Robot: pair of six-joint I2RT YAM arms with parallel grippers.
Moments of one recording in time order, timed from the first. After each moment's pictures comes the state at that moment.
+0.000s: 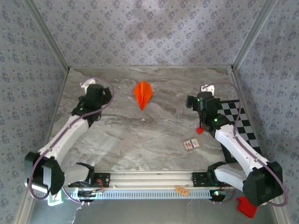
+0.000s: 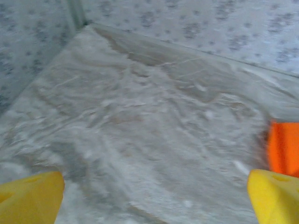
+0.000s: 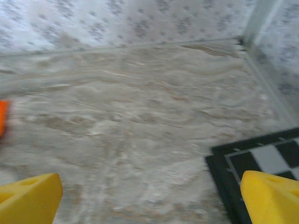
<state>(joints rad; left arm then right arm) -0.31 1.18 0.89 -0.30 -0.51 -0.44 0.35 1.08 0.77 -0.23 0.47 0.23</state>
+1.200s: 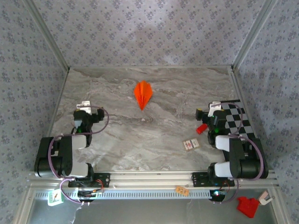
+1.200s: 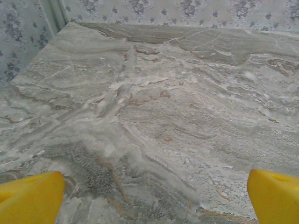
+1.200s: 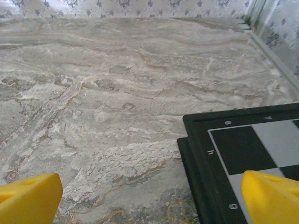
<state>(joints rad) 0.02 1.40 0.29 0.76 -0.05 -0.05 -0.02 1.37 0.27 0.72 0.04 -0.02</state>
